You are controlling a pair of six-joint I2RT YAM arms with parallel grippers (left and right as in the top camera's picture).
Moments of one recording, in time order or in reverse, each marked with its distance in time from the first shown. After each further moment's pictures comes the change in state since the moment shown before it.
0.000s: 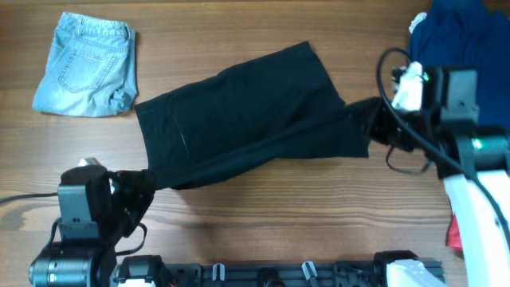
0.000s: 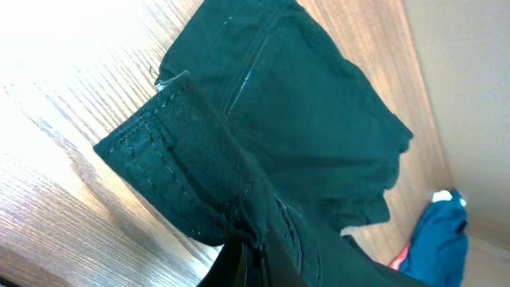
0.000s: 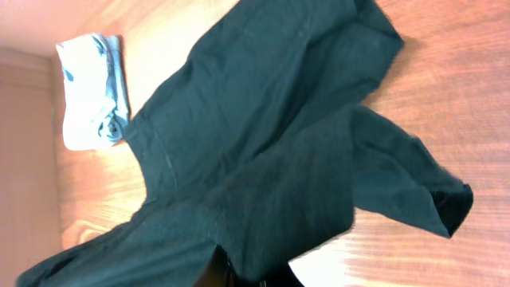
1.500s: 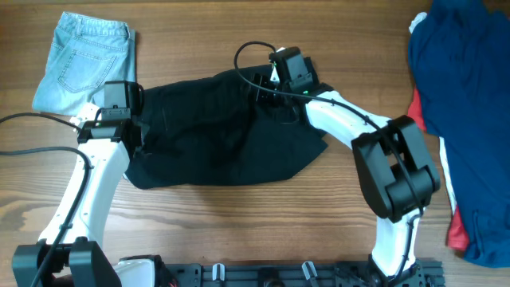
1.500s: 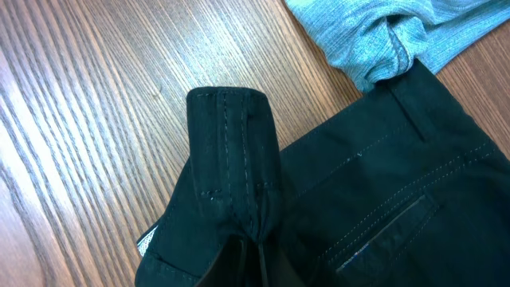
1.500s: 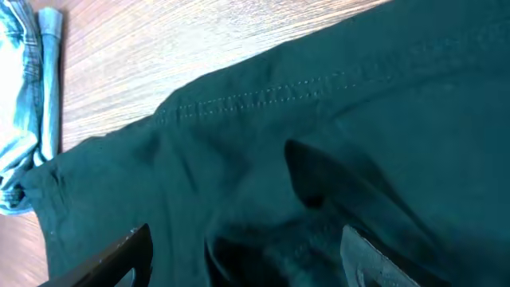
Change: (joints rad) left arm 0.019 0.778 0.004 0.453 -0.490 0.018; right arm 0.398 0.845 0.011 0.976 0.148 0.214
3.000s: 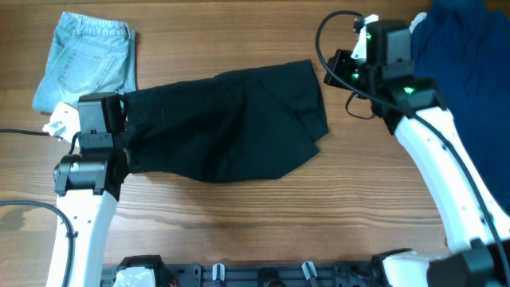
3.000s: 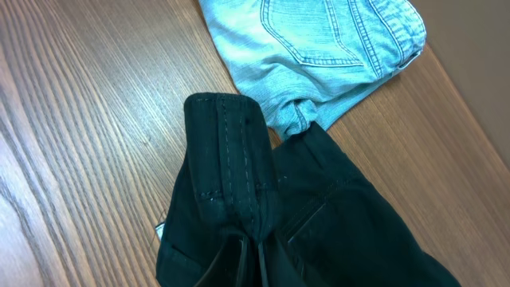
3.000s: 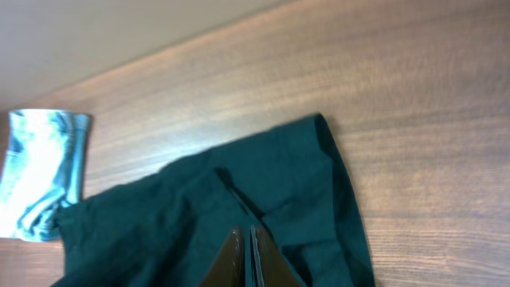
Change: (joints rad) left arm 0.000 -0.323 0.000 -0.018 -0.020 0.034; right arm -0.241 -0.589 0.009 -0.504 0.124 -0.204
